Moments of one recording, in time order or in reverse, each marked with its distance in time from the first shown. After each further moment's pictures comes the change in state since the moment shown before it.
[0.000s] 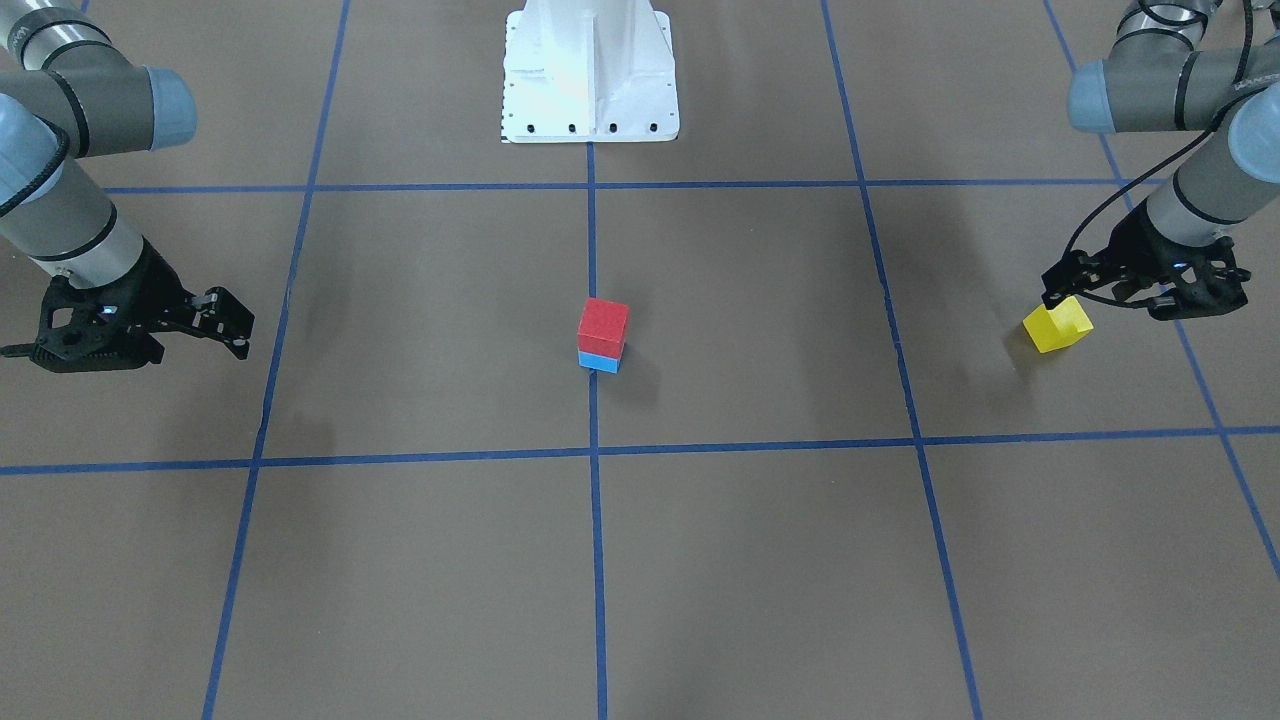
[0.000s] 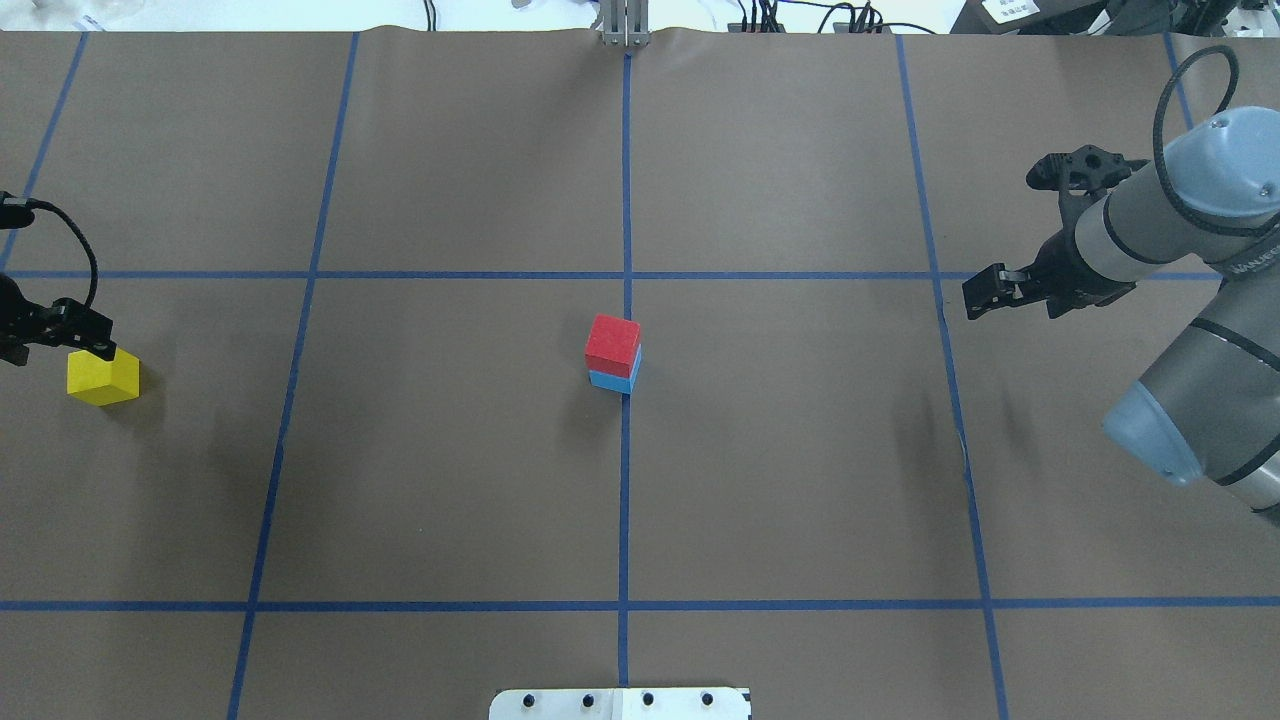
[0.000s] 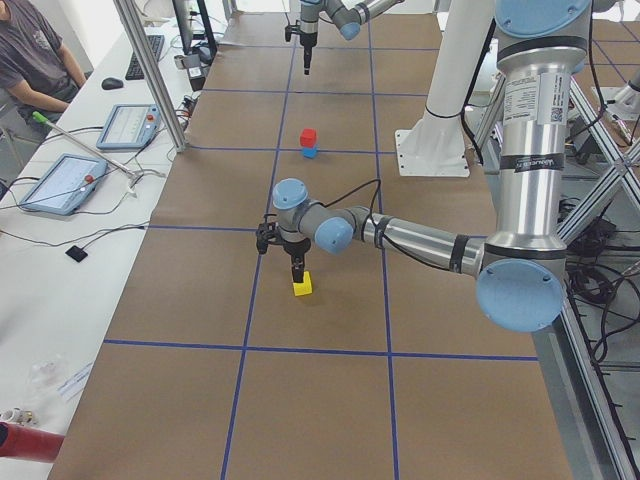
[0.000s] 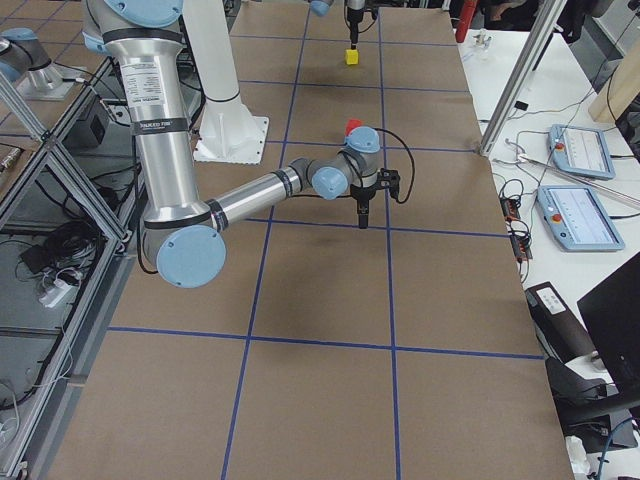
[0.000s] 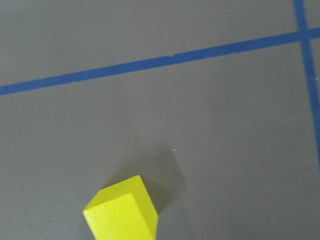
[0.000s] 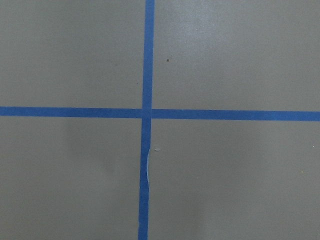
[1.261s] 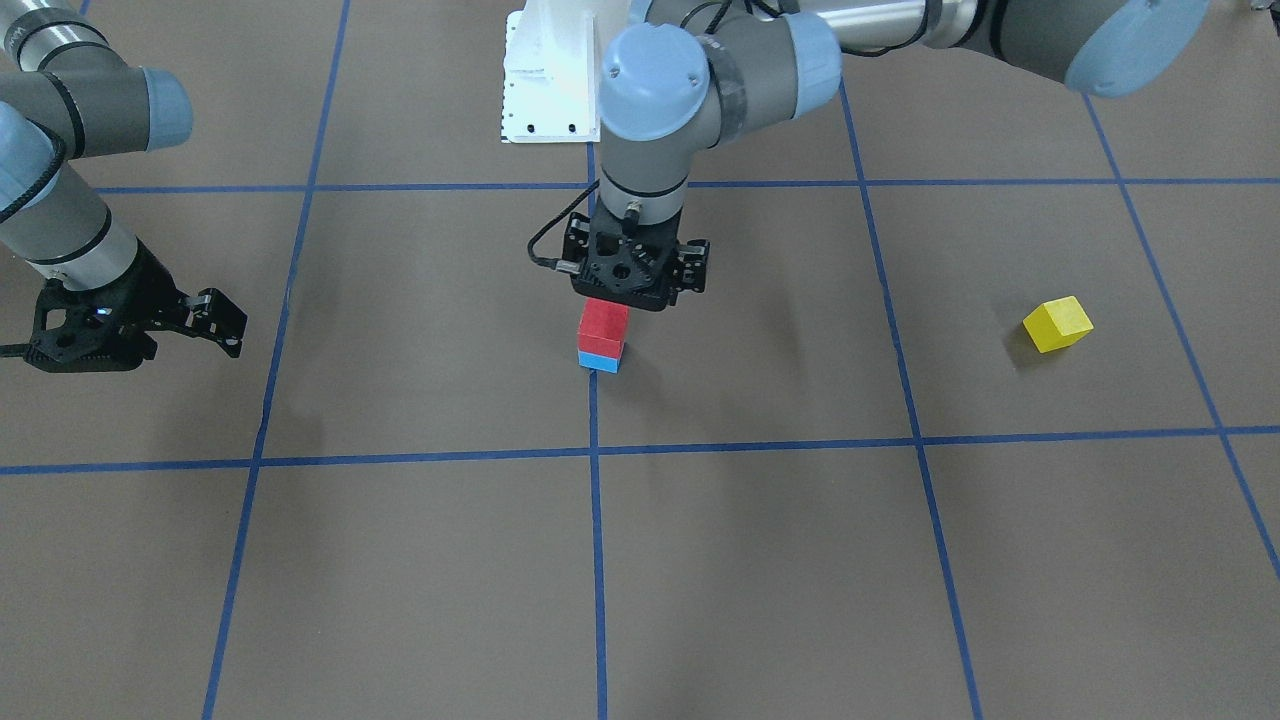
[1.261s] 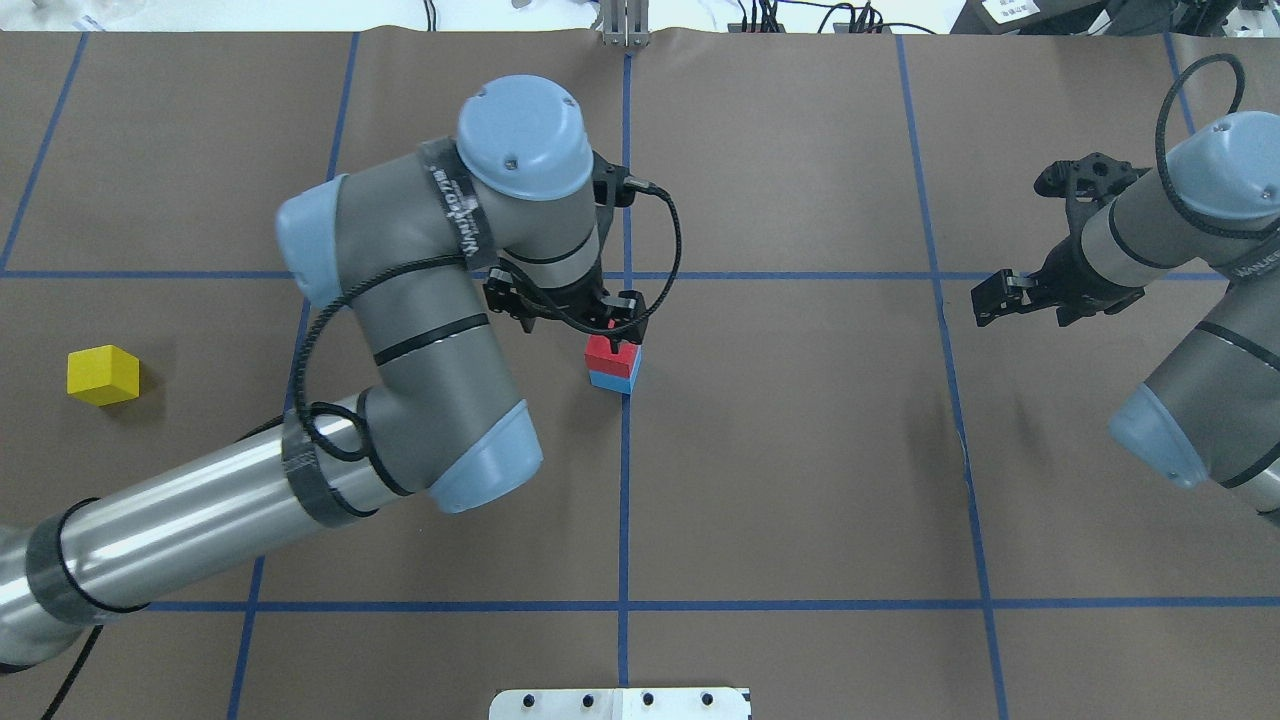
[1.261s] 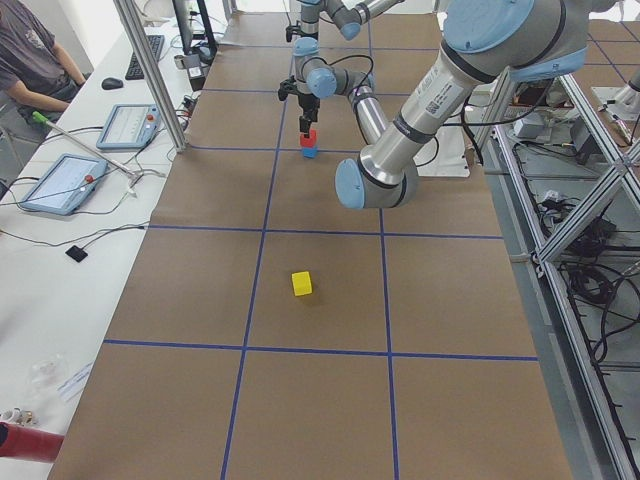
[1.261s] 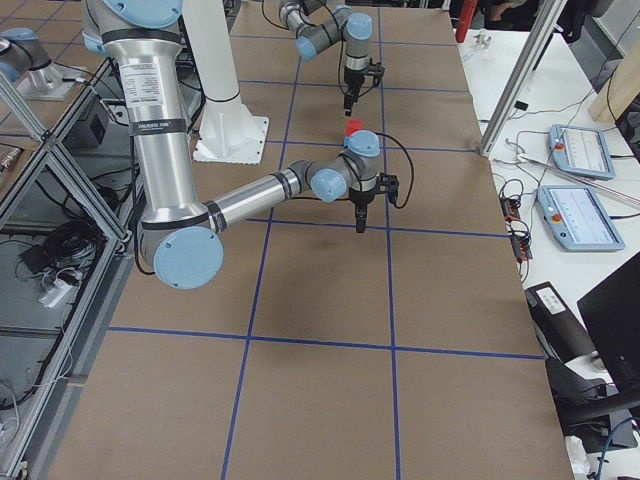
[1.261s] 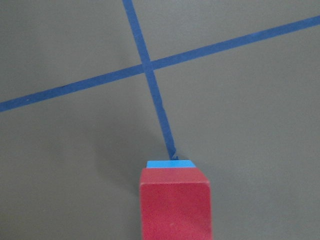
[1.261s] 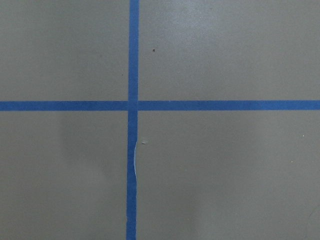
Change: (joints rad) left arm 0.409 -0.841 0.047 0.563 0.215 -0.006; right arm 0.002 -0.009 -0.004 -0.026 0.008 0.002
